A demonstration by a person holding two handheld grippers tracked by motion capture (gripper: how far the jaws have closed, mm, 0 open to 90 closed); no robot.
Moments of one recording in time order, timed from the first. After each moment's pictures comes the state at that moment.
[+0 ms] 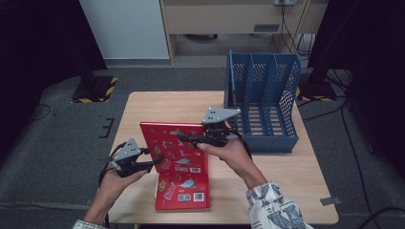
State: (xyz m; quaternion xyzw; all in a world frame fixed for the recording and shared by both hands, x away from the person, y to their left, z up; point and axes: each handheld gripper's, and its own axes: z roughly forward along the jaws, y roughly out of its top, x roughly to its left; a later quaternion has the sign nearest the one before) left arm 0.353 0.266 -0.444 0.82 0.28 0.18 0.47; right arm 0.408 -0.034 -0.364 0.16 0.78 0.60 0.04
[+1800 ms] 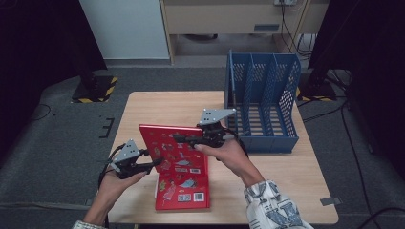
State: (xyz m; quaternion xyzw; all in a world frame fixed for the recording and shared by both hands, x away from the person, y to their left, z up) left arm 0.350 0.267 -0.444 0.81 0.28 0.18 0.48; right arm 0.408 -0.026 -0.366 0.13 0.78 0.61 0.01
